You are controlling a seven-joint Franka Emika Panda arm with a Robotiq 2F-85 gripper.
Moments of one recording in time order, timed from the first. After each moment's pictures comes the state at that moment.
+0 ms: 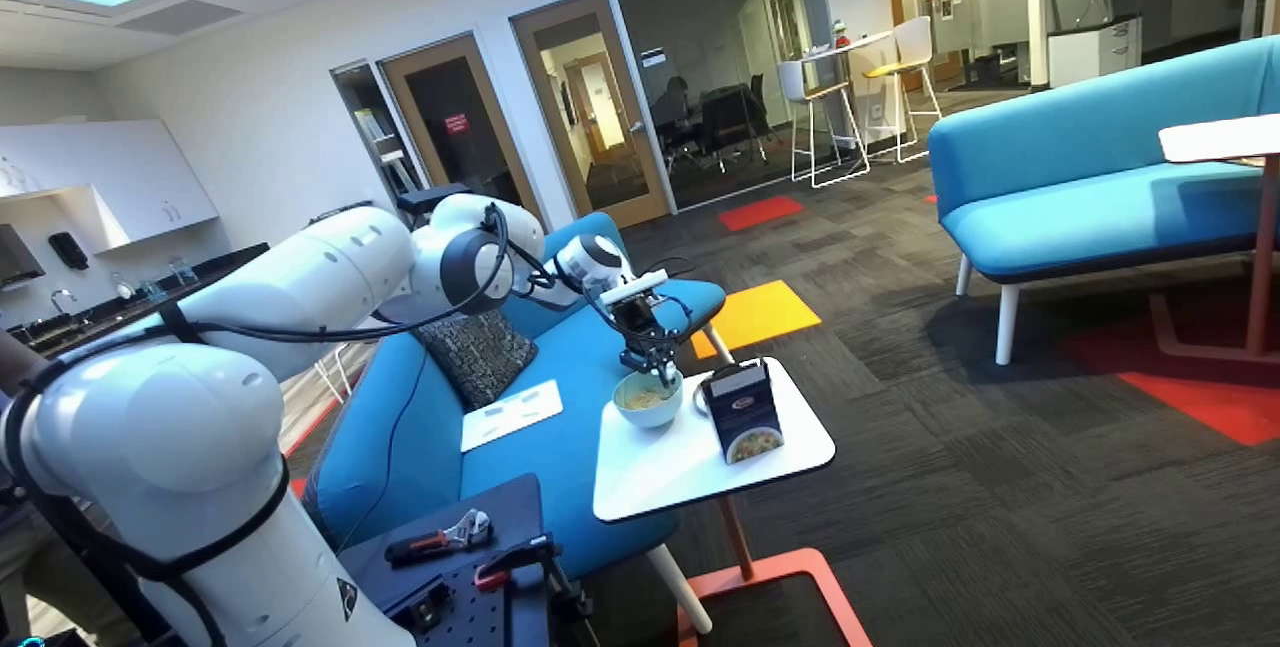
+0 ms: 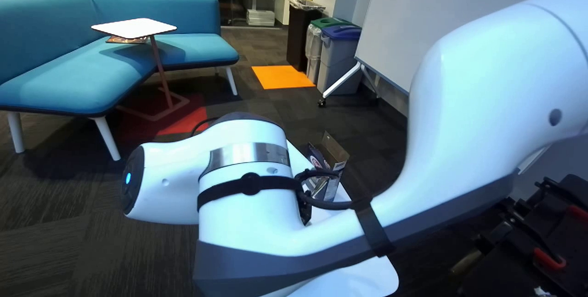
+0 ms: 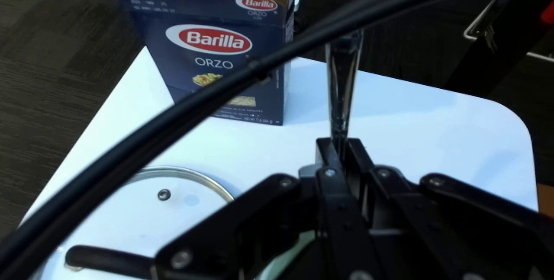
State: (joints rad) arm 0.94 1.40 0.02 -0.71 -0.54 1.39 -0.61
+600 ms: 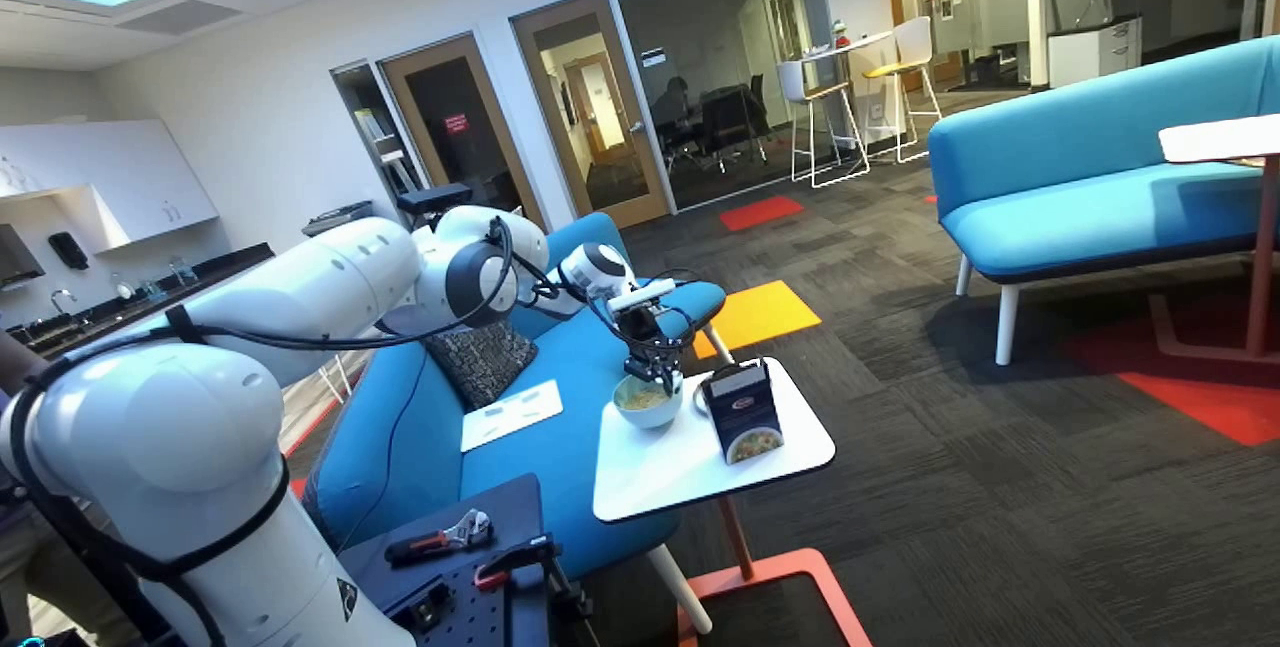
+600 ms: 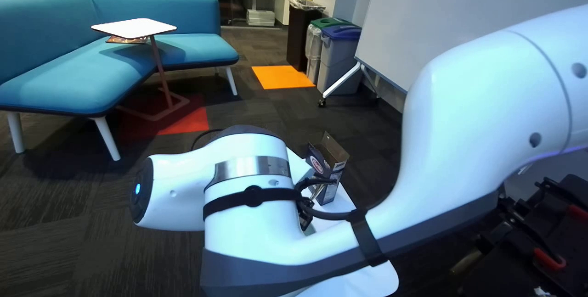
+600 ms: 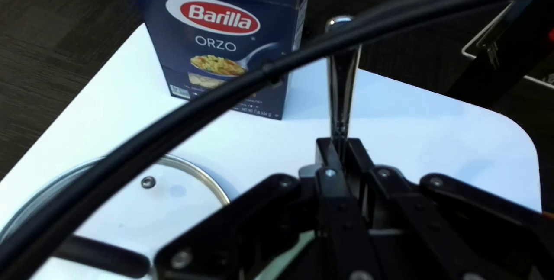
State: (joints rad) arm 0.94 1.45 0.01 -0.66 -0.54 1.39 -0.70
